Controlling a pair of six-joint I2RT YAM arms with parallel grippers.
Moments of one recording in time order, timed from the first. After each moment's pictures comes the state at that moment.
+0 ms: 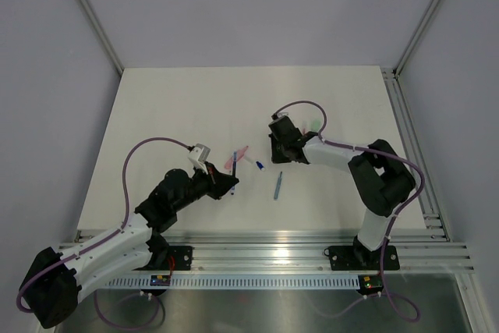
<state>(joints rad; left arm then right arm) -0.72 0.76 0.26 0.27 0.16 -0.59 0.66 1.81 1.07 -0.22 0.14 0.49</state>
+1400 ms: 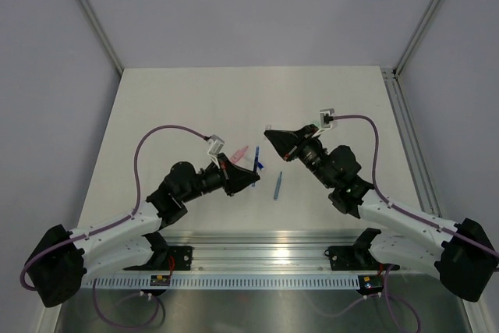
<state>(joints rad) -0.81 0.94 0.38 0.53 0.32 -0.66 0.78 1.02 0.56 0.67 0.07 0.73</state>
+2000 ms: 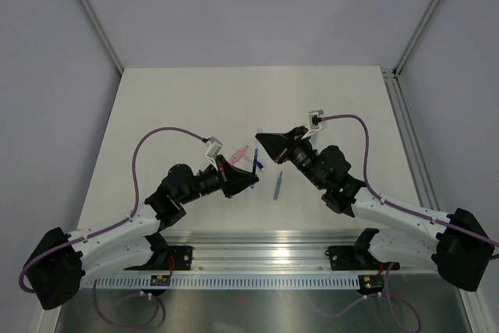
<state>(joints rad) -0.81 0.91 0.35 0.55 0.34 -0.65 0.87 1.08 0.60 0.66 0.14 0.71</state>
